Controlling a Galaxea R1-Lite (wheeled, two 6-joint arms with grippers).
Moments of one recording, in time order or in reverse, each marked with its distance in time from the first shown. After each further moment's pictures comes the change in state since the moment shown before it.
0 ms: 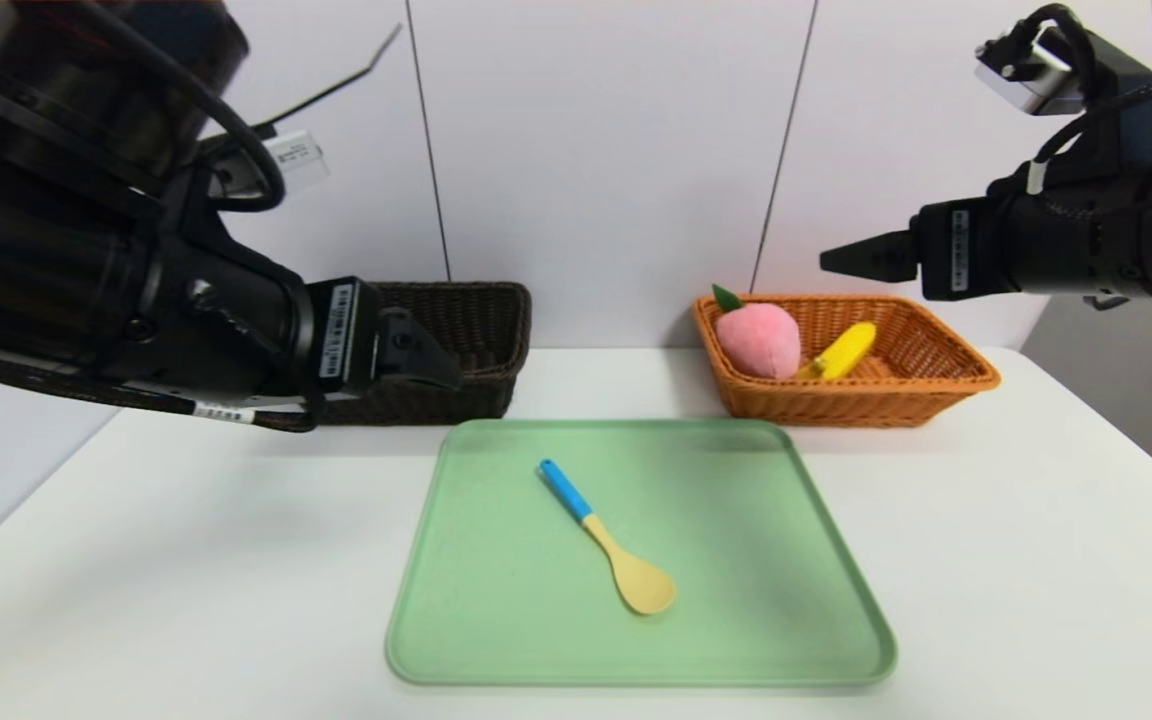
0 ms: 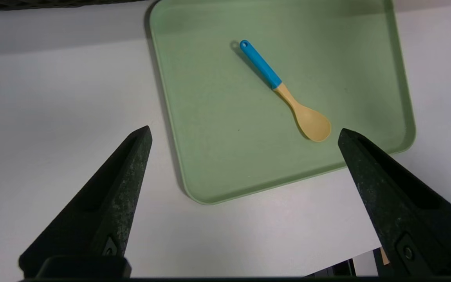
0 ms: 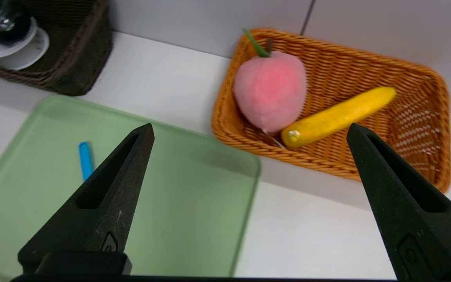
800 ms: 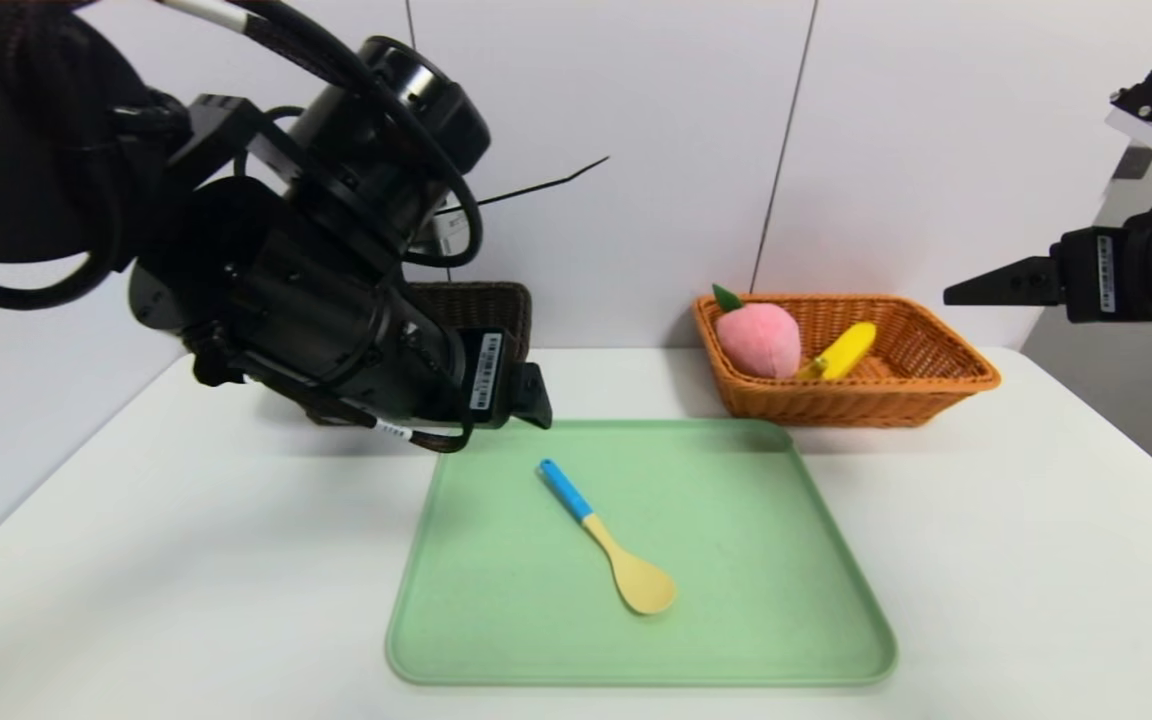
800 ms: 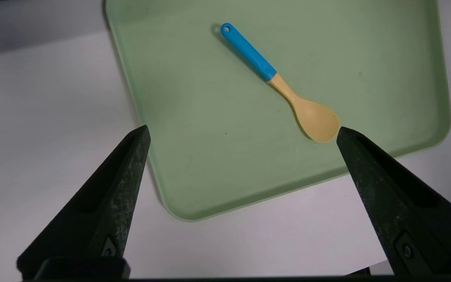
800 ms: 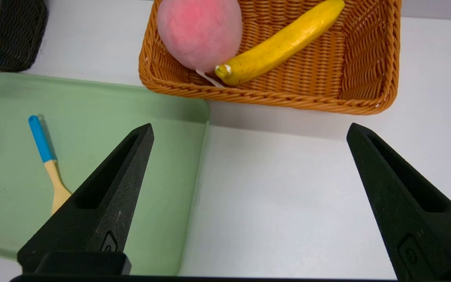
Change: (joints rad) left arm -0.100 0.226 -0.154 0.066 0.055 -0.022; right arm -0.321 -0.037 -0.009 0.217 0.231 -0.002
